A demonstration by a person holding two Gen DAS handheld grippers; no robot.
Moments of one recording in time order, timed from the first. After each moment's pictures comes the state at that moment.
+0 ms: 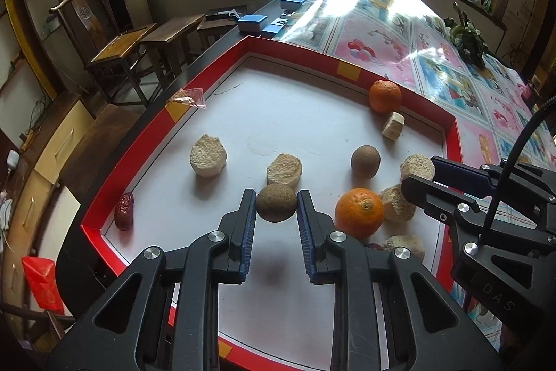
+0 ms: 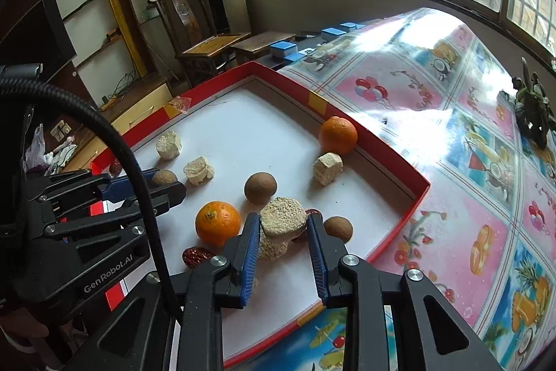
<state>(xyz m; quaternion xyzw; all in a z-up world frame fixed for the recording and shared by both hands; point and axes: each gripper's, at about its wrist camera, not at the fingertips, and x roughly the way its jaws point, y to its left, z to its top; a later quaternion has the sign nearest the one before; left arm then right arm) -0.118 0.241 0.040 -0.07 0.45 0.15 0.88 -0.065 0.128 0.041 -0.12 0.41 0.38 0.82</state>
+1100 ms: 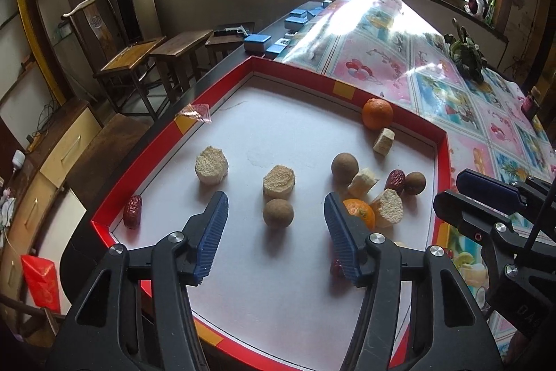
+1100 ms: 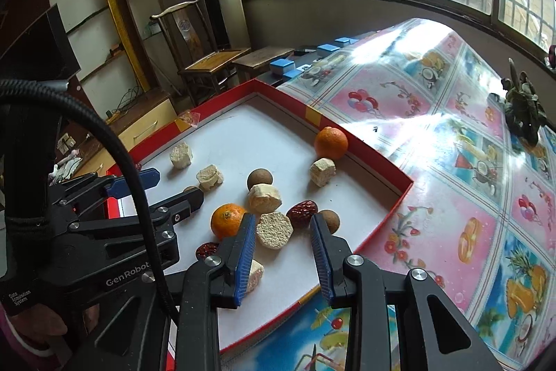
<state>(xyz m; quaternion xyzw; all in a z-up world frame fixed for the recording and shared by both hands) -0.128 0.227 0.058 -0.06 0.41 0.16 0.89 -0.085 0.100 0.060 -0.09 0.39 0.38 0.84</state>
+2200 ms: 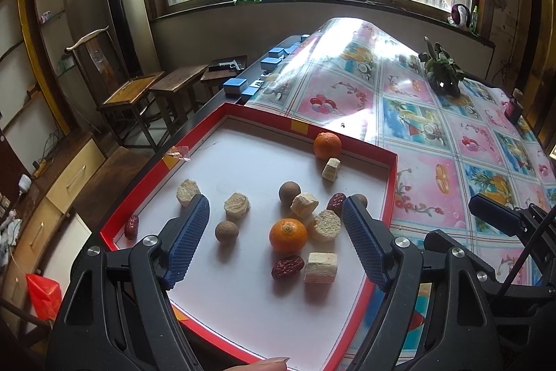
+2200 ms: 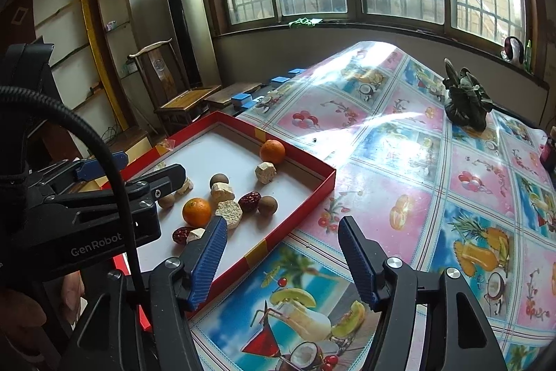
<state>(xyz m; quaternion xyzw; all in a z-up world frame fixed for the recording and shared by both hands) -0.140 0.174 0.092 -0.03 0.37 0.17 0.92 -0.112 0.026 0.073 -0.05 0.33 0.33 0.88</state>
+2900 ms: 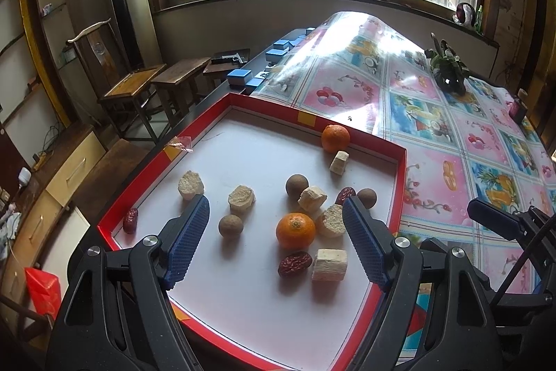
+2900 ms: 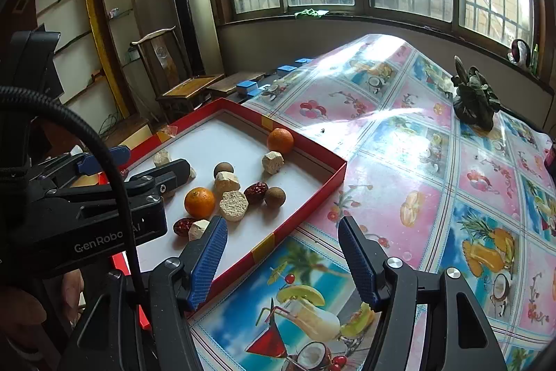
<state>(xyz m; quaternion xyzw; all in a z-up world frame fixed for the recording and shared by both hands) -0.140 0.182 0.085 -0.04 0.37 0.17 0.91 -0.111 0.039 0.065 -0.07 0.35 0.33 0.87</state>
